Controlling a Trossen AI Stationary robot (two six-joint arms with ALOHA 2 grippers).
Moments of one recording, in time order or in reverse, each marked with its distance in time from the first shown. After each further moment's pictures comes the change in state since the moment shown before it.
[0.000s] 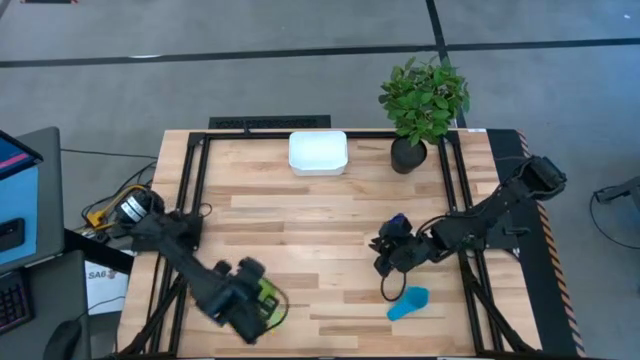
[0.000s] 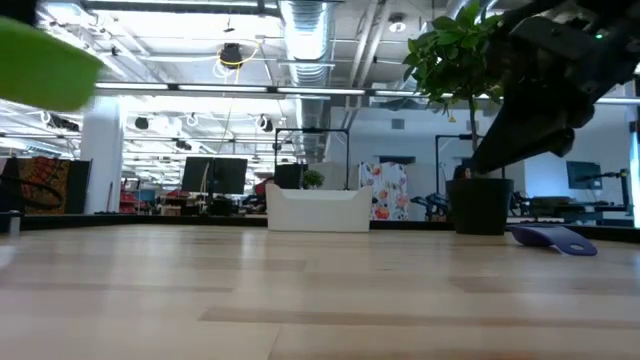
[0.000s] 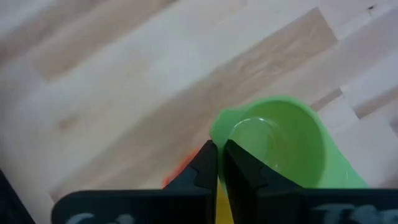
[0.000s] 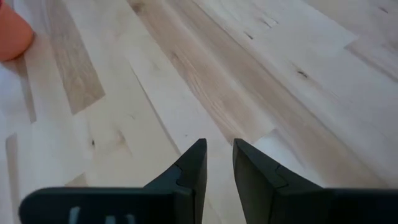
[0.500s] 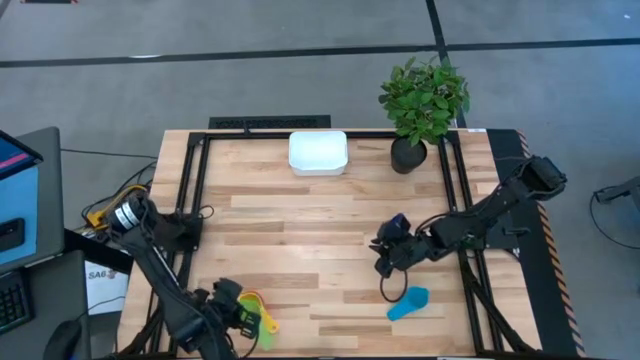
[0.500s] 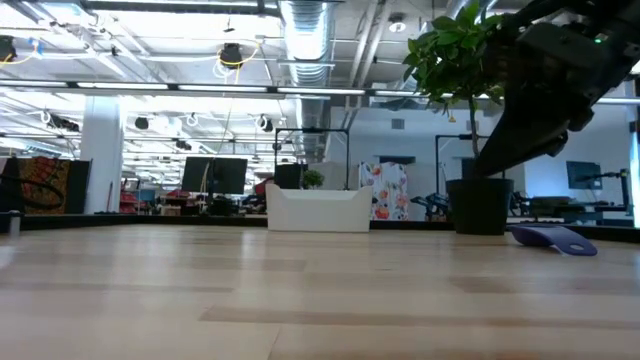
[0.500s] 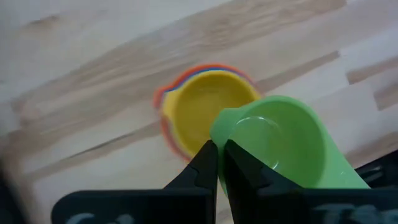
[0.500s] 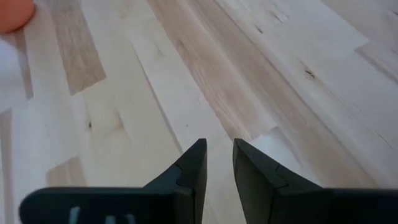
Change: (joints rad) left arm -0.178 0.026 0.001 0.041 0.011 -0.379; right arm -0.007 0.000 0.000 -0.006 -0.047 -0.089
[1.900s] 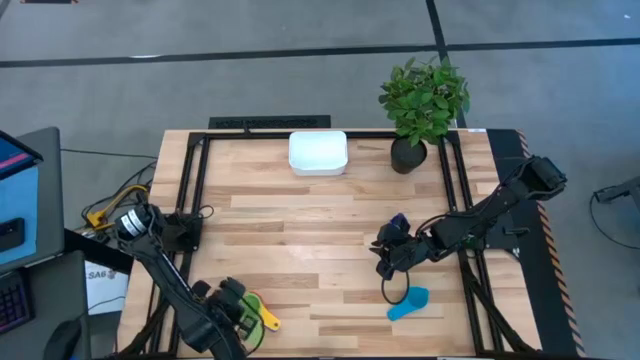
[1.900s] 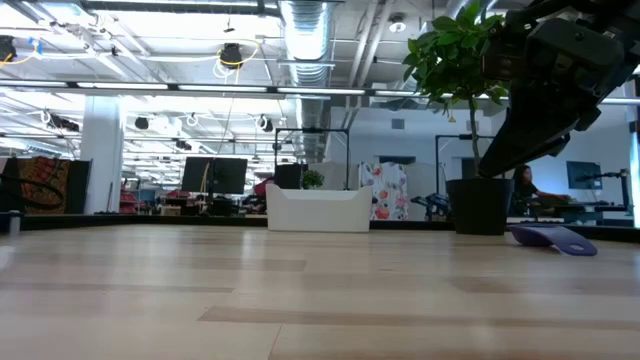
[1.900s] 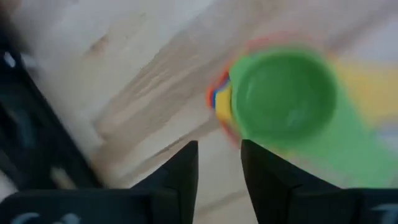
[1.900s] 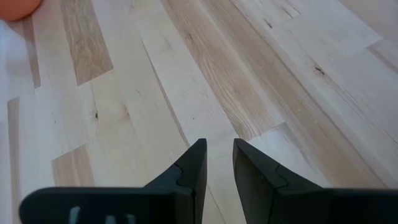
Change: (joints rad) left arm 0.014 0.061 0.025 -0.151 0.186 0.268; right arm 0.004 0.000 0.000 0.002 -0.025 -0.021
